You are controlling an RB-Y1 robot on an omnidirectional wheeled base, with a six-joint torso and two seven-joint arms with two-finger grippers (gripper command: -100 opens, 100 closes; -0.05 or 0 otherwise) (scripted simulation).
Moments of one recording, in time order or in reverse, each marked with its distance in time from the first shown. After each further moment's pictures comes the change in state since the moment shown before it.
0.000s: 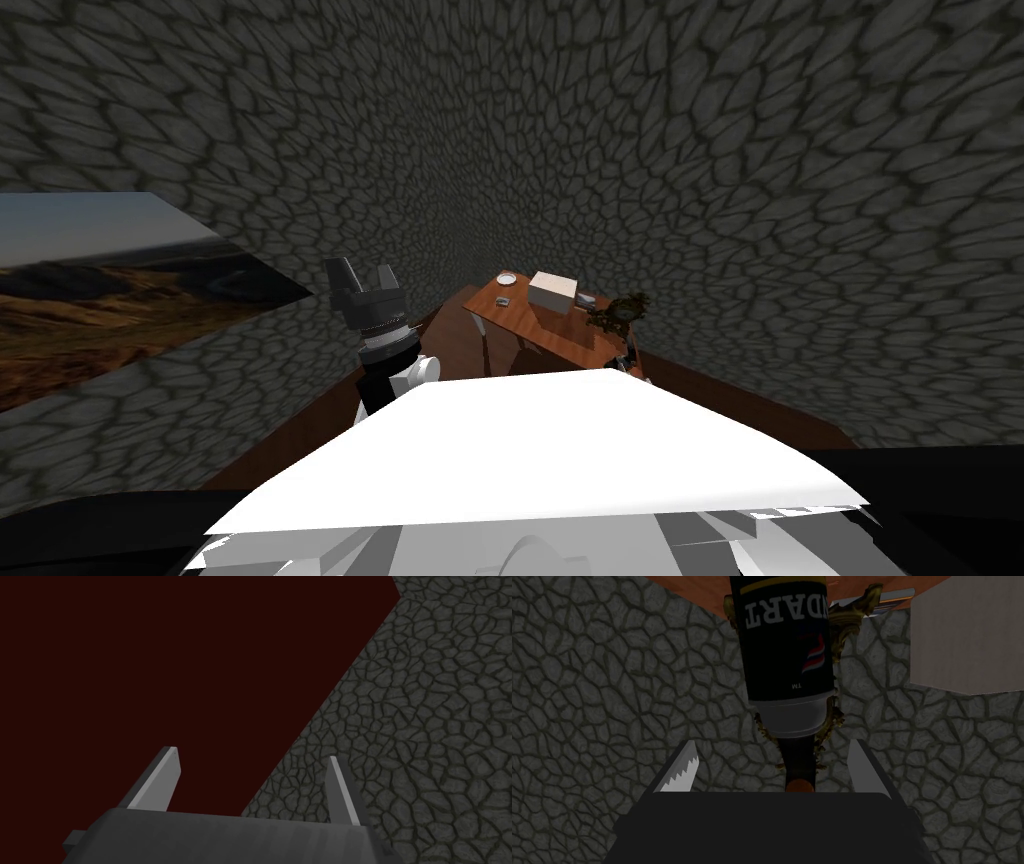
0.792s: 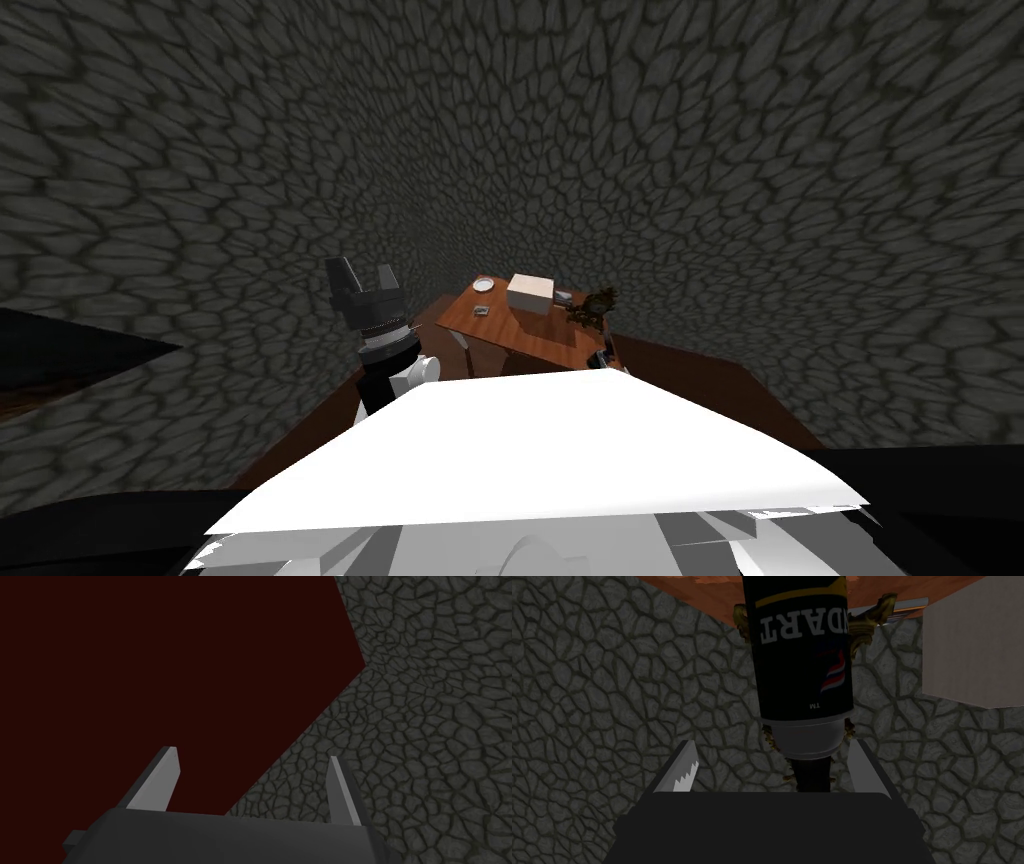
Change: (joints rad) left arm 0.000 0.000 0.000 0.000 0.000 0.000 0.000; right arm 0.000 0.059 0.019 -0.083 0.169 0.022 -0.006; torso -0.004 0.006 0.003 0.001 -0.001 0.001
